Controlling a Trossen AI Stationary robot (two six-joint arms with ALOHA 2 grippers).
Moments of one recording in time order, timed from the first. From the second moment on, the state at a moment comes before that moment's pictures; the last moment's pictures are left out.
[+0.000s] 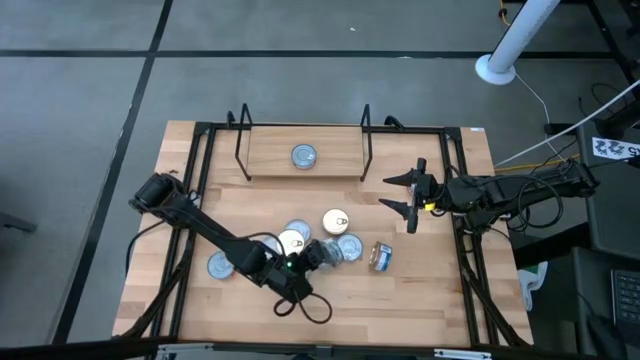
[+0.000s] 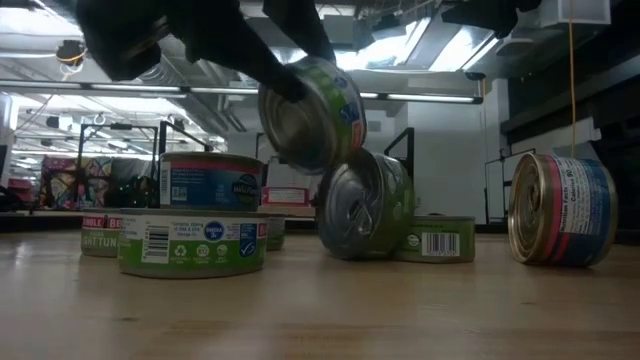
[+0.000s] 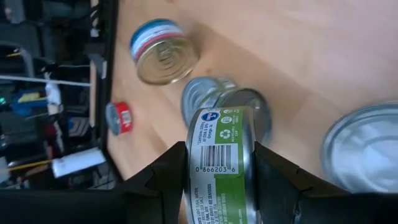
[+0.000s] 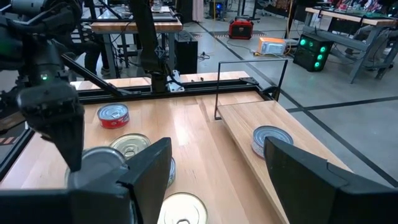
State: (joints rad) left arm -0.52 1.82 1.33 -0.46 -0.64 0.78; right arm 0.24 0.82 0.73 -0.13 0.43 0.08
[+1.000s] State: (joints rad) left arm -0.36 1.78 1.33 -0.73 -0.98 0.62; right arm 0.24 0.82 0.73 -0.13 0.43 0.08
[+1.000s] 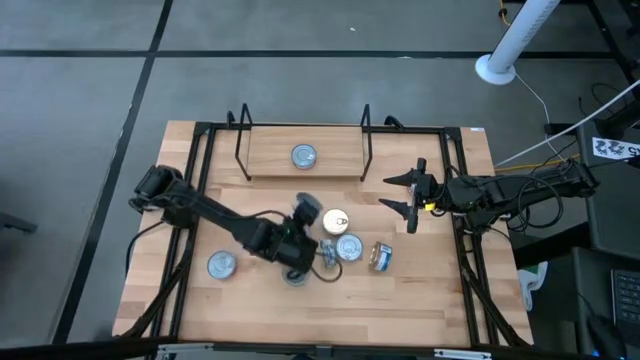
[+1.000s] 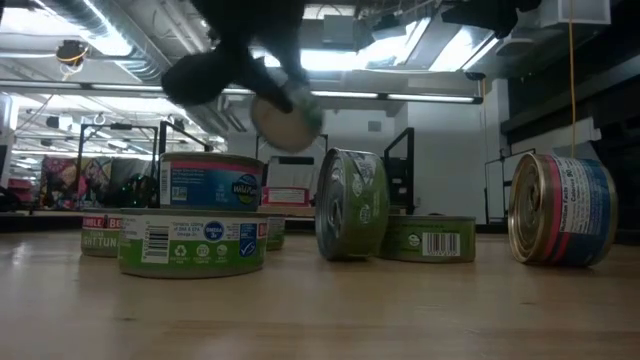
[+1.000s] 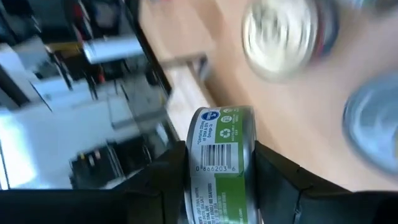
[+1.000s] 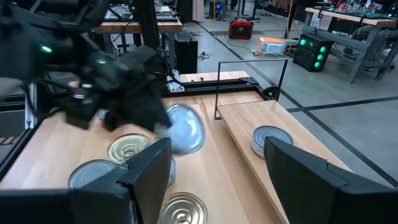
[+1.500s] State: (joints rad) left arm -0.18 1.78 1.33 -1.19 -1.04 0.19; right arm 0.24 0.82 0.73 -0.13 0.43 0.07
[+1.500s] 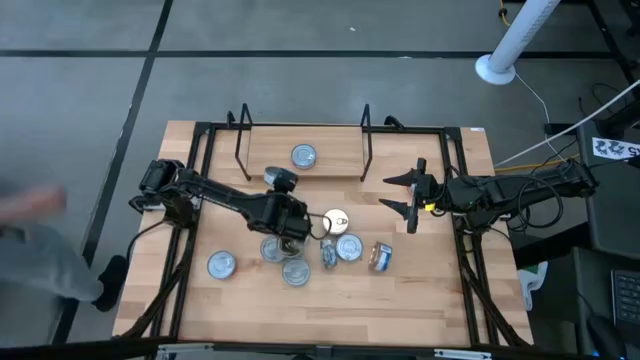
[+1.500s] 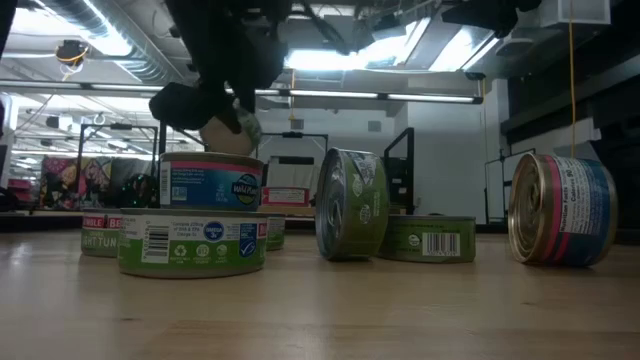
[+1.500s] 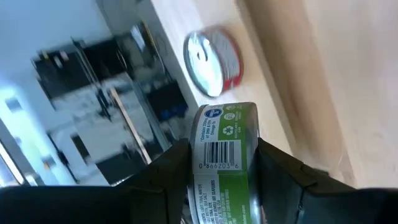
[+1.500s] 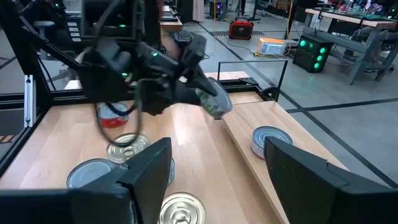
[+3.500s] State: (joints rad) left arm 0.17 1.83 1.17 -0.80 -0.99 0.30; right arm 0.24 0.82 0.73 -0.13 0.43 0.07
